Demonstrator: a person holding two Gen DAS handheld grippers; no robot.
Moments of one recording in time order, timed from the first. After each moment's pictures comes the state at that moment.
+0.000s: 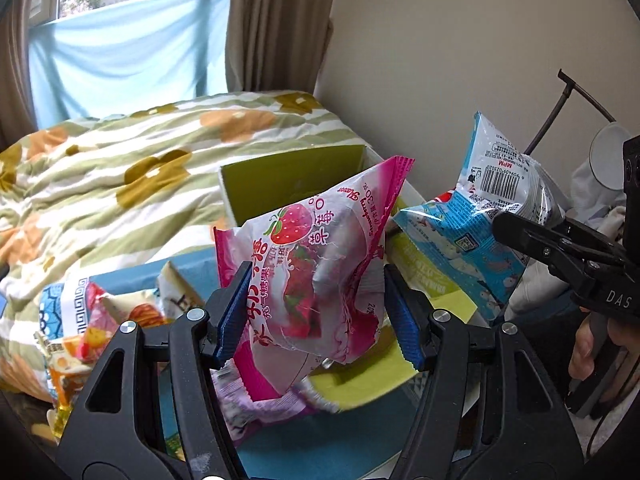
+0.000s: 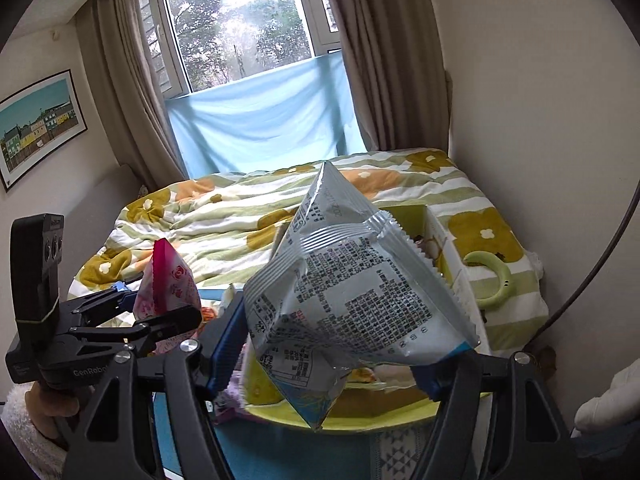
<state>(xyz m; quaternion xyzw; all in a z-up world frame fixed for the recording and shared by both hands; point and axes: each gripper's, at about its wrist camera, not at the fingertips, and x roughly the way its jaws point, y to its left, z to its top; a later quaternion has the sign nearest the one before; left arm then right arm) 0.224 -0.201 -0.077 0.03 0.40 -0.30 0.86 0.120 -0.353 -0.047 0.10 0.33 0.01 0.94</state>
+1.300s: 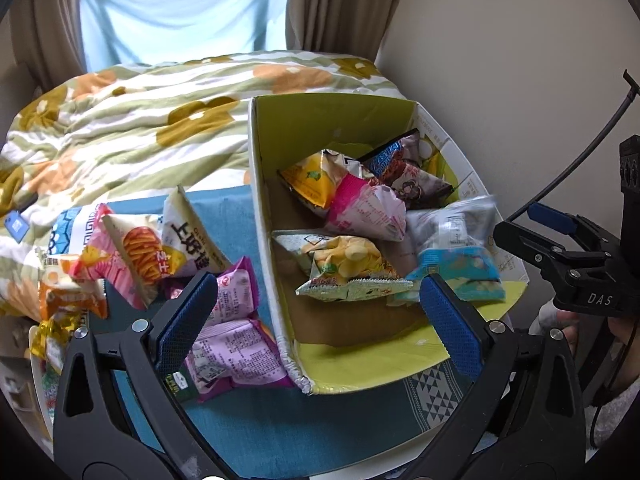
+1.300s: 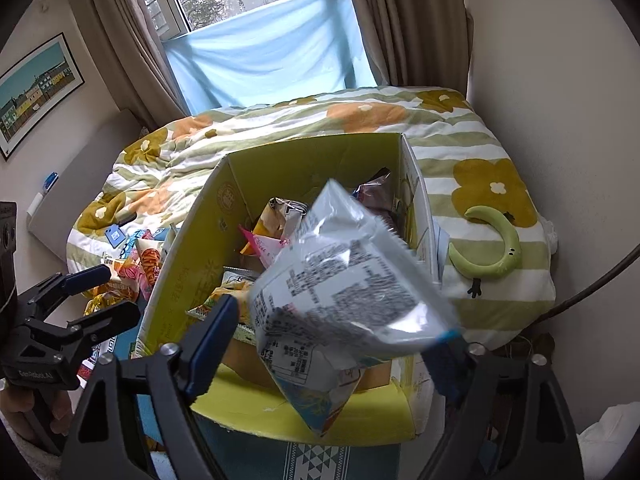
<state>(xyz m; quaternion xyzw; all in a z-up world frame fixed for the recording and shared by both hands) 0.199 -0.217 -0.118 0.01 0.47 -0.18 0.86 0.159 -0.415 -0.113 0.08 0.43 0.06 0.90</state>
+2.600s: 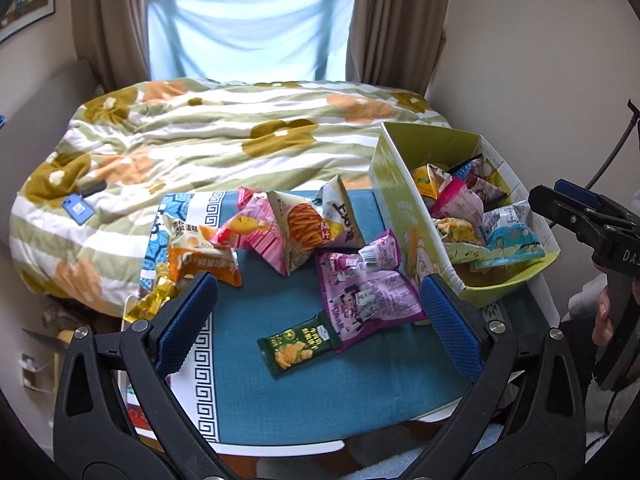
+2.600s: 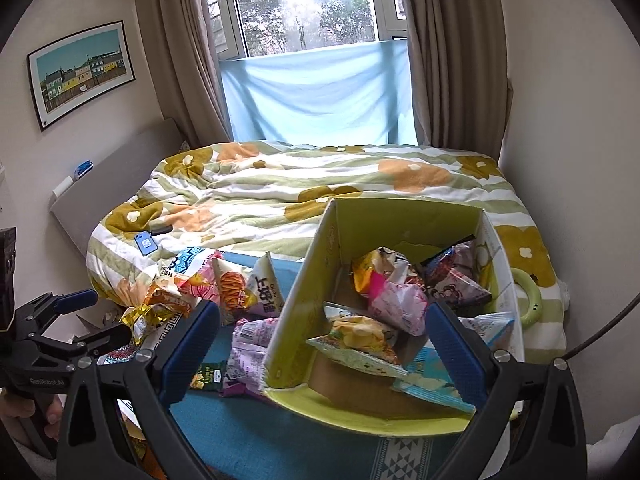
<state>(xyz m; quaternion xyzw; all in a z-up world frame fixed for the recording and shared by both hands) 0.136 -0.038 -0.075 0.01 0.42 -0.12 0.90 0.125 -0.279 -0.060 0.04 0.35 0.10 0.93</state>
